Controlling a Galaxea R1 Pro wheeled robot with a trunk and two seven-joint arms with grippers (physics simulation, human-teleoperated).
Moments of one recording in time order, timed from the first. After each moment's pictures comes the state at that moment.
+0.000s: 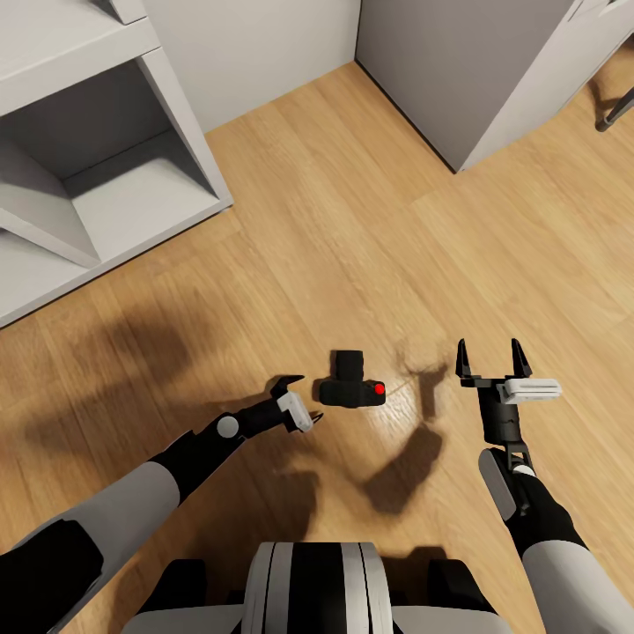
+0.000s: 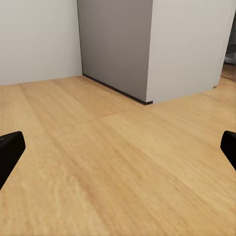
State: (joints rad) left arm -0.96 0.06 -0.78 -0.57 -0.04 -0.36 -0.34; right arm -0.64 -0.12 -0.16 -0.89 -0.31 -0.99 0.38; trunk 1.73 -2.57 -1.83
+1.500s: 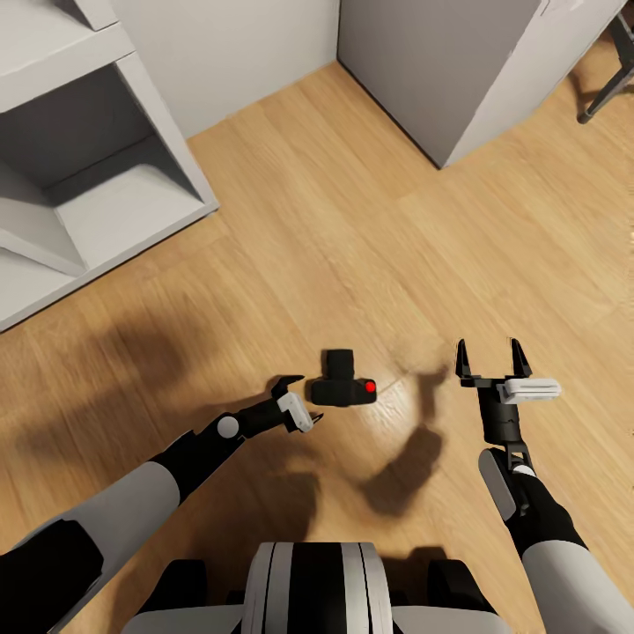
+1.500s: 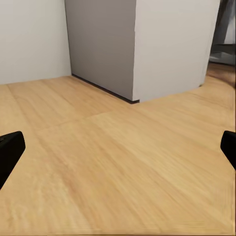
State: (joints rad) left arm -0.96 0.06 -0.78 -0.57 -0.04 -0.37 -0.34; right arm -0.64 -0.12 -0.16 -0.89 -0.31 -0.99 0.38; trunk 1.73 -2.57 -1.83
